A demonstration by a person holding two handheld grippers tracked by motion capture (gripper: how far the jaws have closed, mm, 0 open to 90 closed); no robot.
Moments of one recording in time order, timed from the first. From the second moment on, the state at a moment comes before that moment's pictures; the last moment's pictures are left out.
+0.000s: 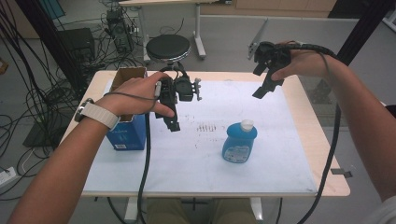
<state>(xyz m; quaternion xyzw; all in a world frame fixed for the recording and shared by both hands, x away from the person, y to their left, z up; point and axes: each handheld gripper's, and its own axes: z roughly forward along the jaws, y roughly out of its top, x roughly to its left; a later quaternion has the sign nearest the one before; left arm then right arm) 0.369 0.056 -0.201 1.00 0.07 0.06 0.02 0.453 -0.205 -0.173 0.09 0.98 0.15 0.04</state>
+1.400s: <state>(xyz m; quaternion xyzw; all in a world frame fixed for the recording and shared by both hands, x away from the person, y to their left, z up) 0.369 0.055 -0.215 1.00 0.08 0.05 0.03 0.394 -0.236 -0.190 0.07 0.98 0.20 0.02</state>
